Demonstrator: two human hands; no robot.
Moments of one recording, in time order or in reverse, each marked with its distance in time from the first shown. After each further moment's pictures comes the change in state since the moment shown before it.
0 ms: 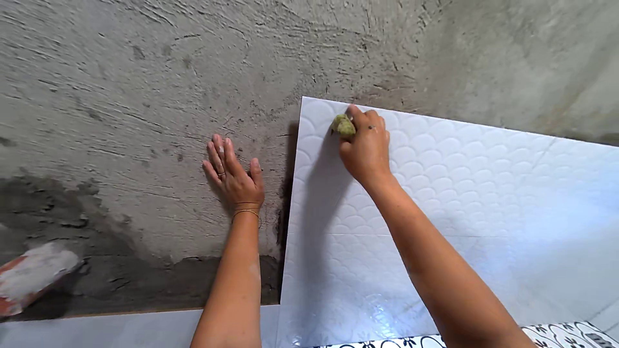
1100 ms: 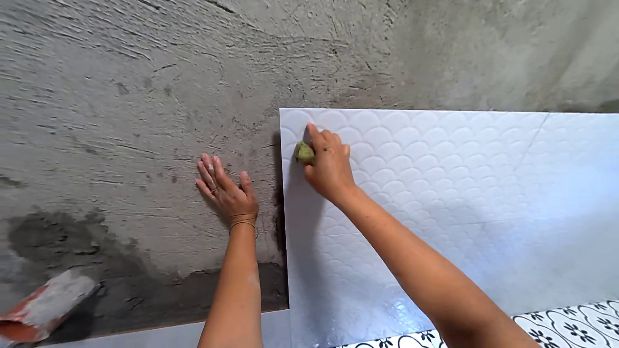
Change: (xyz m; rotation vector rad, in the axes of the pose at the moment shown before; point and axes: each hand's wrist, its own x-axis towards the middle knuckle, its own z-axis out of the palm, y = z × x) left_hand 0.001 -0.003 0.001 0.036 -0.031 -0.026; right_hand -0.018 -0.008 0.026 0.079 -0.040 -0.108
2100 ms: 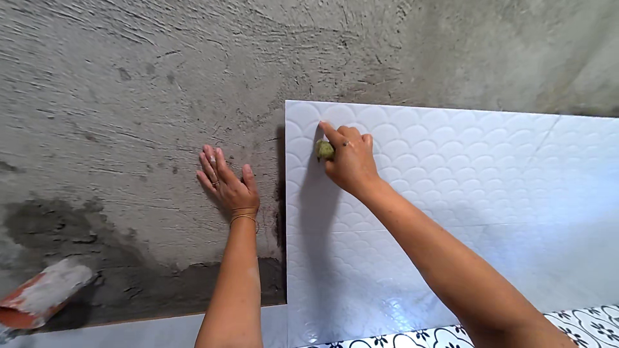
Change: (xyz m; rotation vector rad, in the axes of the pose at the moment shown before) left_hand 0.000 0.004 -0.001 -0.033 0.050 0.028; right_hand -0.001 0.026 -0.017 -0.162 -0.050 -0.101
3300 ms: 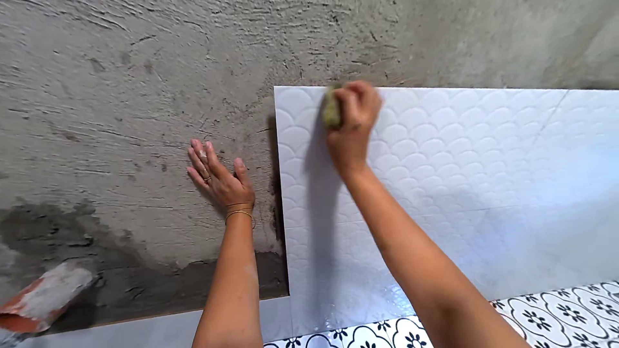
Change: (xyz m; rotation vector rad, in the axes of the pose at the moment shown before) left_hand 0.001 0.001 -0.007 0.030 -0.073 -0.028; right_hand 0.019 0.021 0.038 0.147 0.656 -0.006
